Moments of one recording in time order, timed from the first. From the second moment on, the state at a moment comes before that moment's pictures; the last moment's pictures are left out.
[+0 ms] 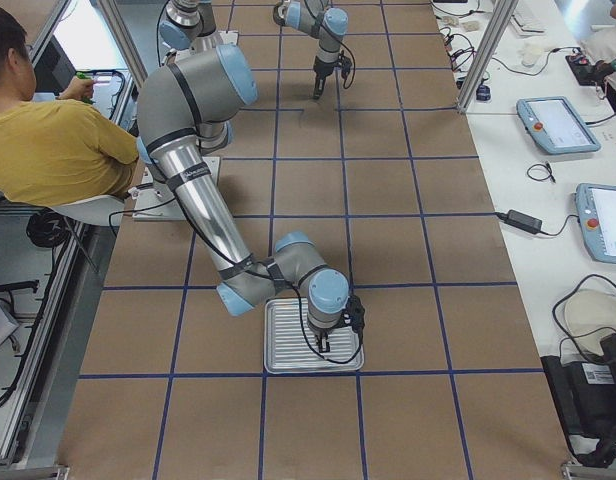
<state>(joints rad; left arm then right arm) -1.87 -2.02 -1.77 -1.10 1.57 -0.26 0.59 -1.01 1.58 -2.17 -1.60 -1.03</state>
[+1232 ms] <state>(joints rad) -1.02 -1.90 -1.77 -1.22 1.67 0.46 1.54 -1.37 1.84 -1.97 -1.60 0.18</state>
